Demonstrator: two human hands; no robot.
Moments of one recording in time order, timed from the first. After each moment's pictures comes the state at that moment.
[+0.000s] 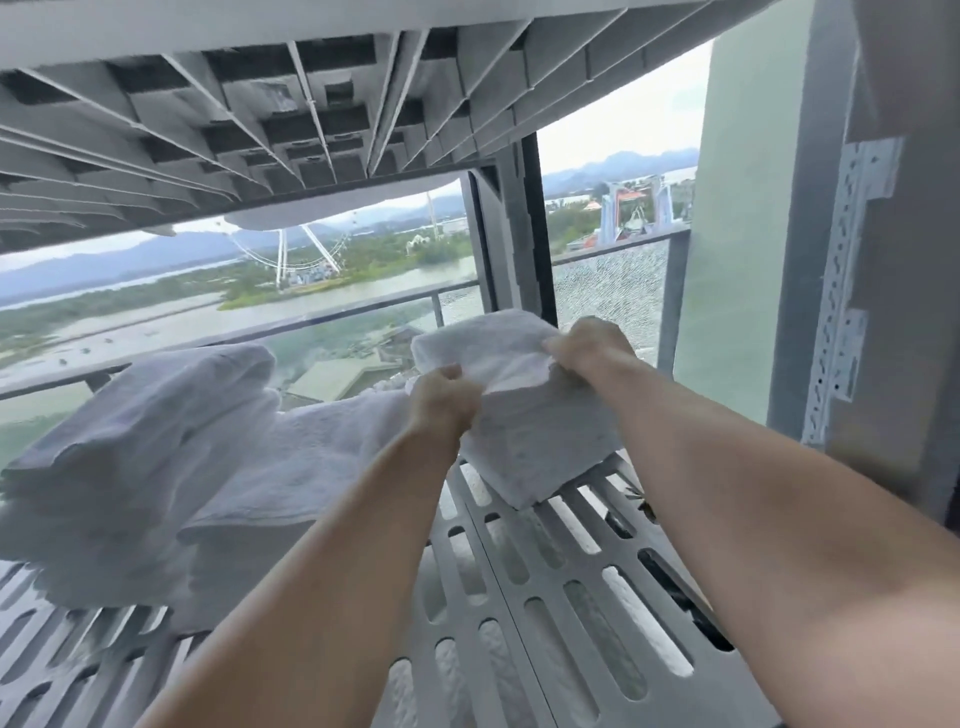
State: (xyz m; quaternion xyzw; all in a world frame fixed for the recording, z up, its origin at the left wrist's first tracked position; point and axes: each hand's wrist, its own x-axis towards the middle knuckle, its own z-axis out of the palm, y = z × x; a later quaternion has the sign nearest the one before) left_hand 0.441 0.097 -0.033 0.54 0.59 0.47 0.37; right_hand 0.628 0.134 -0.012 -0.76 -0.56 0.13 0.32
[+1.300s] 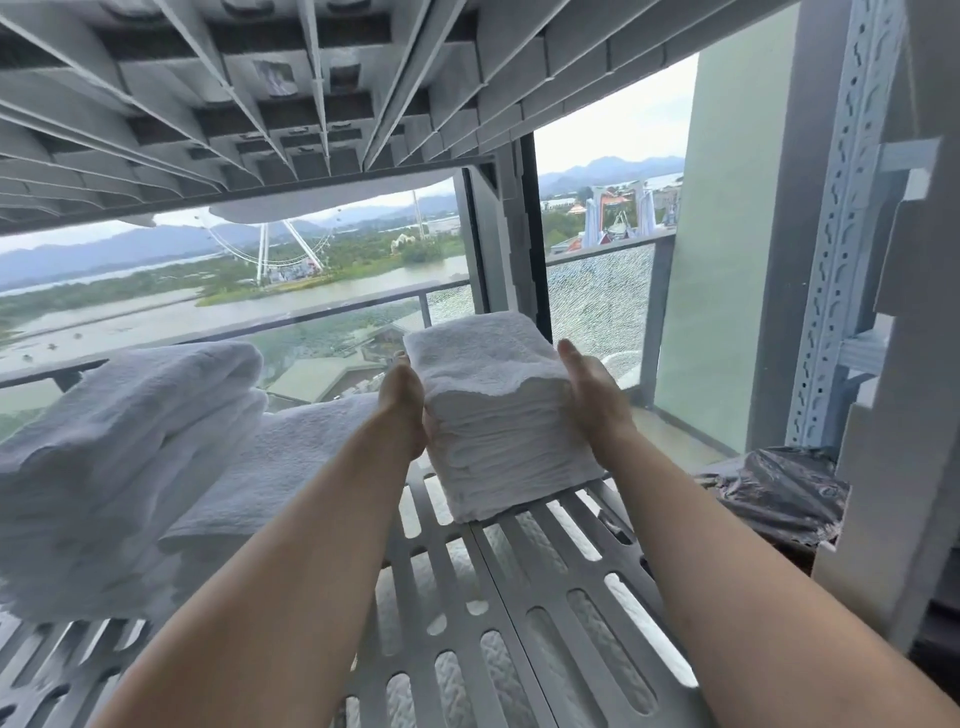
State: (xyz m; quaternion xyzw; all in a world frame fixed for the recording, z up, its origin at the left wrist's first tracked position) left_hand 0.414 0.116 -0.024 0.35 0.52 0.55 0.55; right_hand 0.618 0.106 -0.079 -0.56 -0.48 0.36 0.57
